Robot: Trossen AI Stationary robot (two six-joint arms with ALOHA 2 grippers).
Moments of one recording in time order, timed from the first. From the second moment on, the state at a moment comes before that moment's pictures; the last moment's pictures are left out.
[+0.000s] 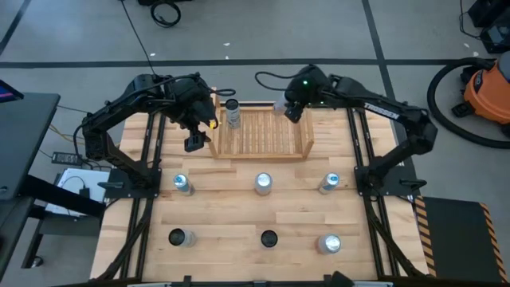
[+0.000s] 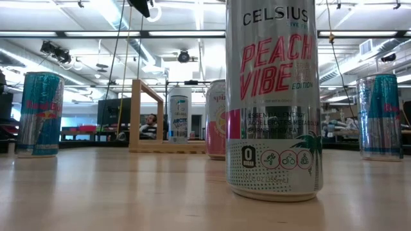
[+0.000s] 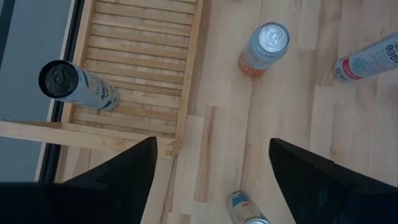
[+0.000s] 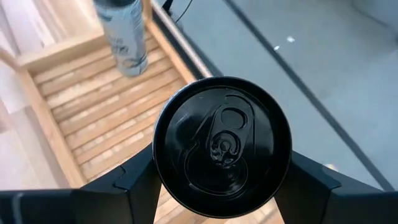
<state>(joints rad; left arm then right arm) 0.30 1.52 1.98 -1.53 0.06 0.14 -0.53 1.48 1.44 -0.77 0.16 -0.05</state>
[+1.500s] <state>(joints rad) 0.30 1.52 1.98 -1.51 0.06 0.14 -0.52 1.92 1.68 -0.66 -0.02 -0.15</state>
